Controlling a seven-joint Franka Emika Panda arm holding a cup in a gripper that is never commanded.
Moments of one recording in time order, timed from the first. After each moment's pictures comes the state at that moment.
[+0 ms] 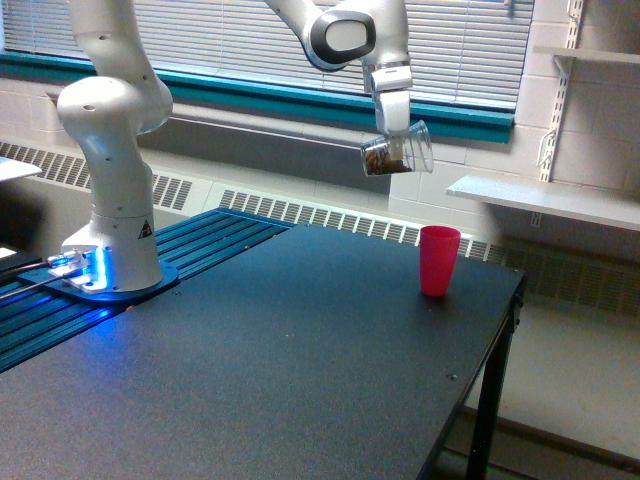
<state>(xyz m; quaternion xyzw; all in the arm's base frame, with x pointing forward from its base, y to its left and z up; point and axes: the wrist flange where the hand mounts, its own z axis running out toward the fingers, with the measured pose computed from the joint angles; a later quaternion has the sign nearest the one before) 0.428 0.235 0.390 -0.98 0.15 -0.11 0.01</state>
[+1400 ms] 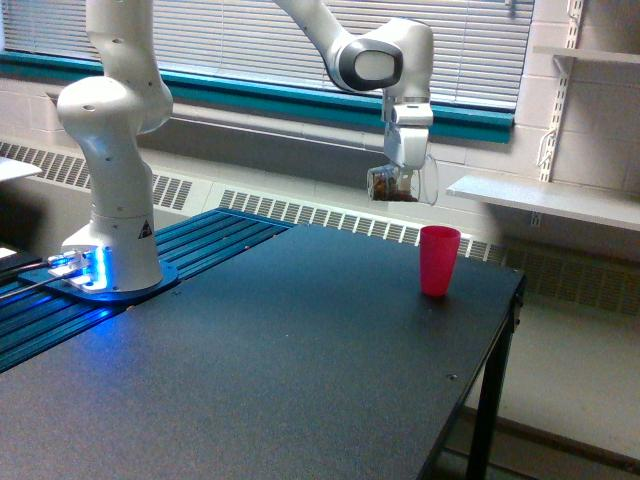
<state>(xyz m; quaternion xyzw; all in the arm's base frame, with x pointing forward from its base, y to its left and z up) 0.459 0.260 0.337 -0.99 0.12 -0.04 -0.01</state>
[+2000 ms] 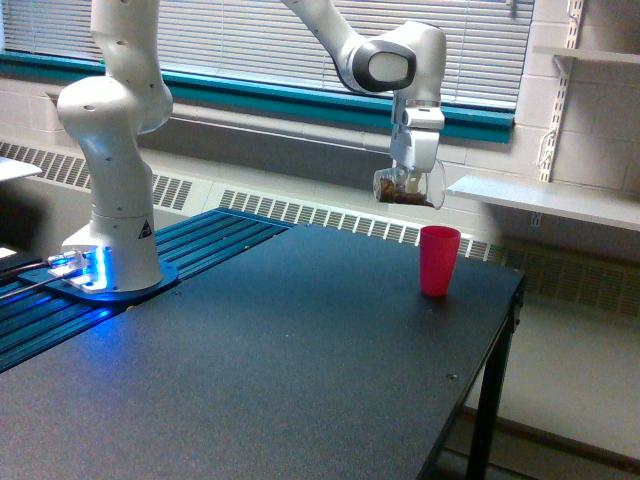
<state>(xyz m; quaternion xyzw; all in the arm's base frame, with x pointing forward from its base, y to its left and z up) 0.473 0.269 0.332 -0.99 0.11 -0.02 -0.03</state>
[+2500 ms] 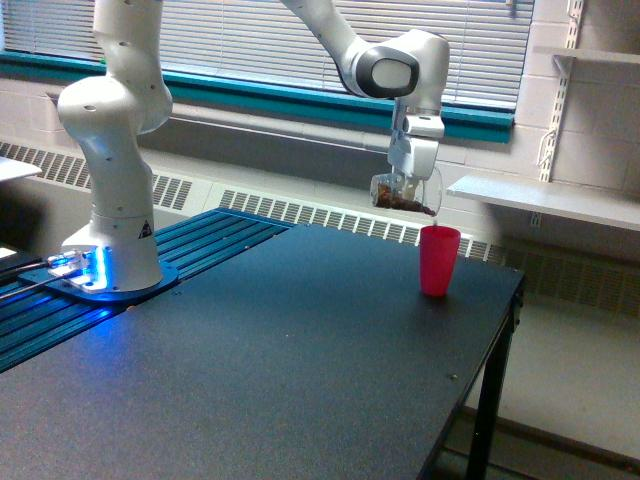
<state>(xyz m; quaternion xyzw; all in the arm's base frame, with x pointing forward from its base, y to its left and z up) 0.471 0.273 0.319 -0.99 0.10 0.00 -0.04</state>
